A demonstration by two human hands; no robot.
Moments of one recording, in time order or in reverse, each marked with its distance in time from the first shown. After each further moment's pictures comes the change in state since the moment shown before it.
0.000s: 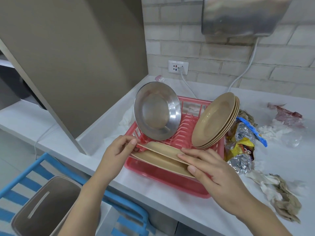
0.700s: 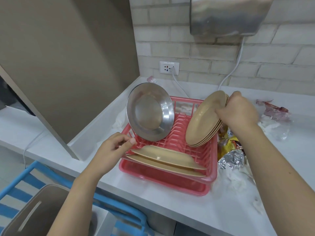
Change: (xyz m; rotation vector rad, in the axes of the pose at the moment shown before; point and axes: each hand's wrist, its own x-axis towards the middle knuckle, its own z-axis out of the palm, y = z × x) left_hand 0.020 -0.003 -0.010 0.106 -0.108 -0.006; right_hand 0.111 0.075 -0.074 -0.436 0.386 0.779
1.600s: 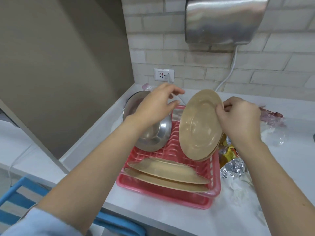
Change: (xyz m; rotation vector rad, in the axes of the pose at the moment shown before) left_hand 0.141 0.123 0.054 0.337 -0.065 0.542; right_hand -0.020 -0.019 -0.015 0.238 0.293 -0.186
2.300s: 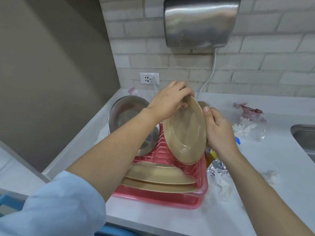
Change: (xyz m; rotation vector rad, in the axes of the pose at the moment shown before) left_hand 0.055 0.022 0.053 0.305 0.002 0.476; right_hand -0.035 0.007 -0.004 0.415 -0.193 0.235
